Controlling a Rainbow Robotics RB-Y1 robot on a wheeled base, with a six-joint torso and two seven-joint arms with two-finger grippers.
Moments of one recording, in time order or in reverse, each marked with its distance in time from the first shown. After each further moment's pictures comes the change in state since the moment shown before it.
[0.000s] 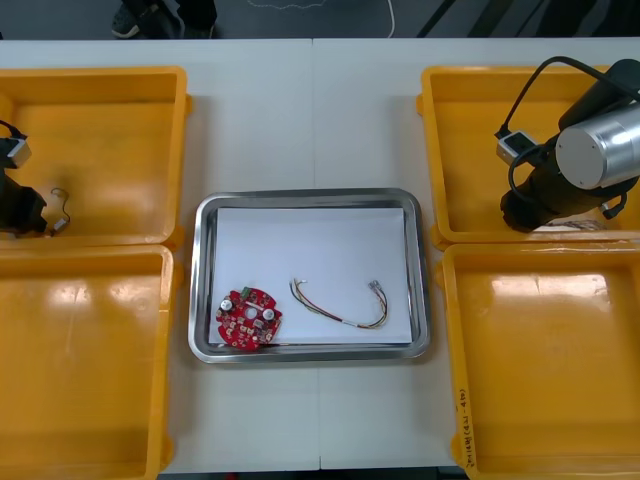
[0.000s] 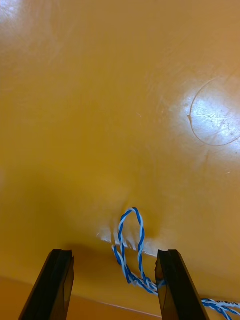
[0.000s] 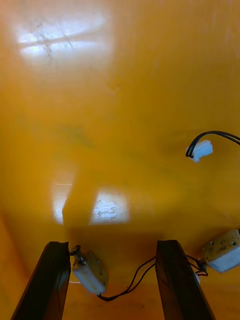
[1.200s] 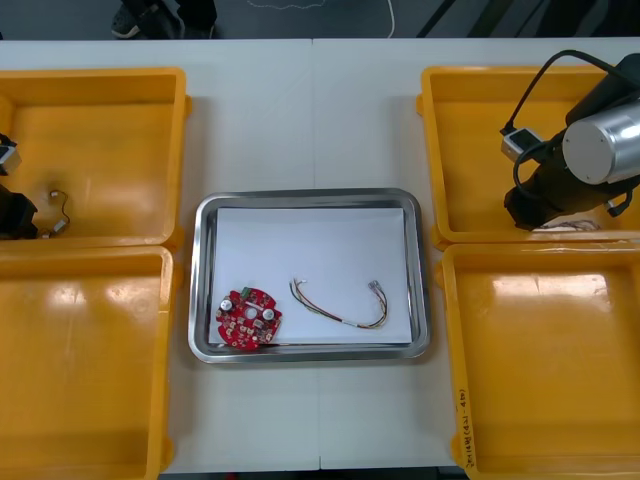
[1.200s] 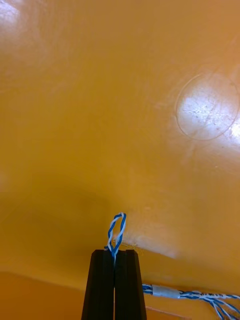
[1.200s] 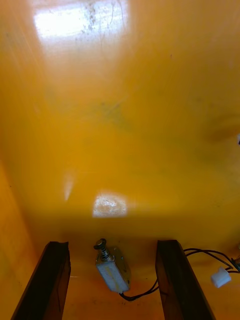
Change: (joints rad) right arm 0.000 0.000 -0.034 0.000 -0.016 0.022 0.000; left arm 0.000 0.013 -0.002 0.049 0.005 -0.008 0.000
